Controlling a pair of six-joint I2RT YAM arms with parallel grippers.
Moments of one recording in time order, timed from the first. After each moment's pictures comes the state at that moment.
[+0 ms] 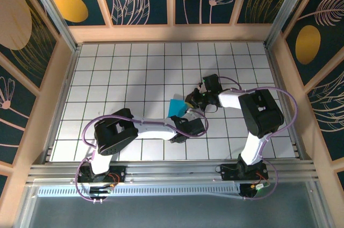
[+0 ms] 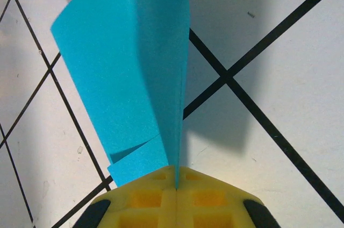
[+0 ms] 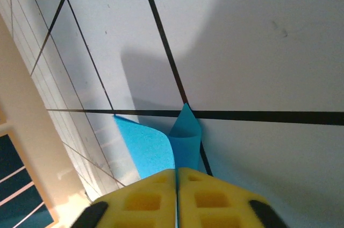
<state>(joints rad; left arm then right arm) -1.22 1.97 1.20 -0.58 -0.65 -0.37 0.41 1.80 0.87 0.00 -0.61 0.97</state>
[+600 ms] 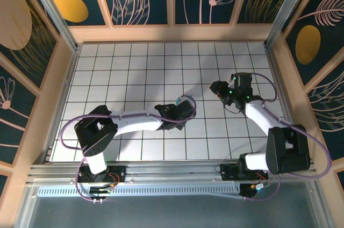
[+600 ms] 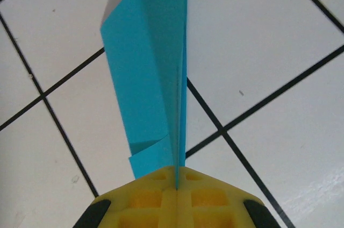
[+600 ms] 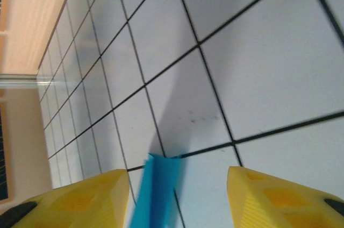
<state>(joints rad) -1.05 1.79 1.13 -0.42 -0.33 -0.37 0.15 1.31 0.68 -0.11 -0.40 0.84</state>
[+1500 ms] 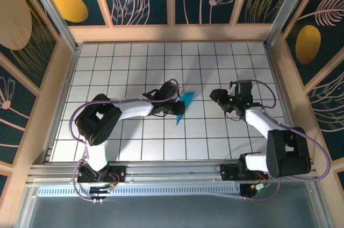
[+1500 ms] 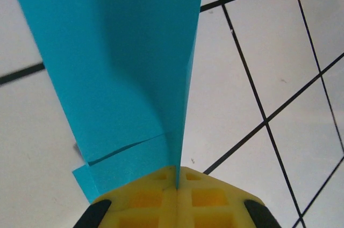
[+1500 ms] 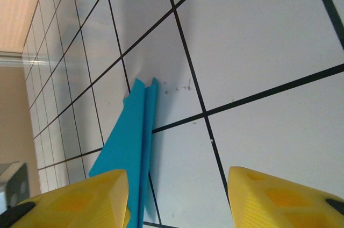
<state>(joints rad) -0.78 1.87 1.05 -0.06 0.31 -0.59 0.14 1.30 0.57 -0.04 -0.46 0.78</state>
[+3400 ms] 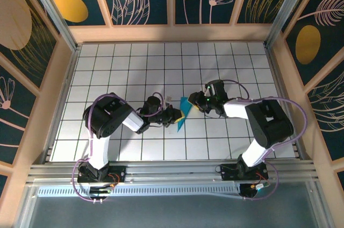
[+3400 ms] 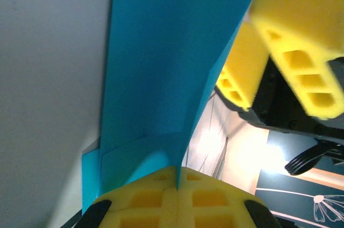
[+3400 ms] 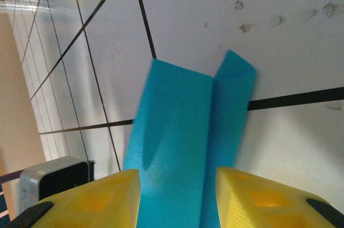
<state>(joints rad) -0.72 1.99 0.64 0.91 0.60 -1.34 0.42 1.66 0.68 0.20 -0.44 0.97</state>
